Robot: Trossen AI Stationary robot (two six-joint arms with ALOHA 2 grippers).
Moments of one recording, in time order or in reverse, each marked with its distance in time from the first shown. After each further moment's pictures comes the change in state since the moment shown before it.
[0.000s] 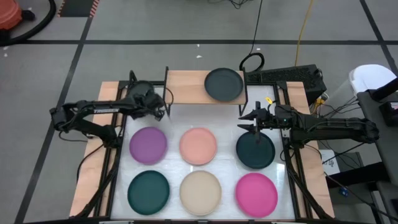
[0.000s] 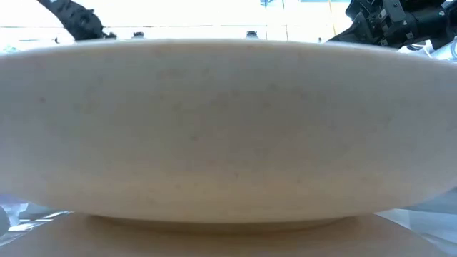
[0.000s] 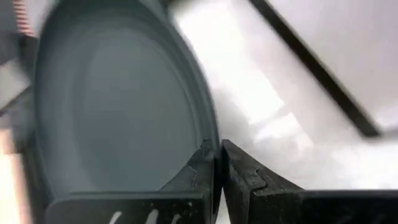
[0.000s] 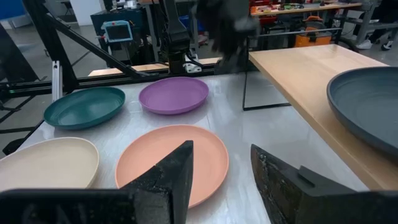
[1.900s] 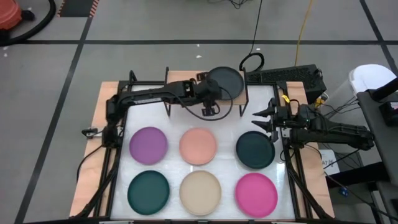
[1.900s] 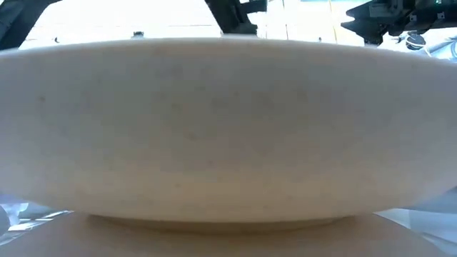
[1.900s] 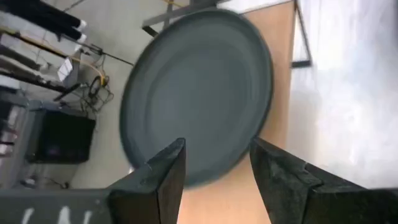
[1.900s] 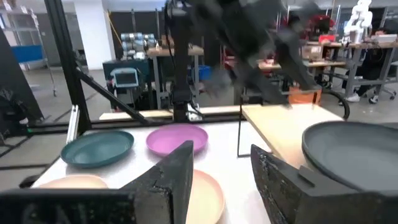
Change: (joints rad) left arm -0.305 0.671 1.282 -0.213 0.117 0.737; right arm 0.000 -0.336 0.001 -0.142 0.004 -0.024
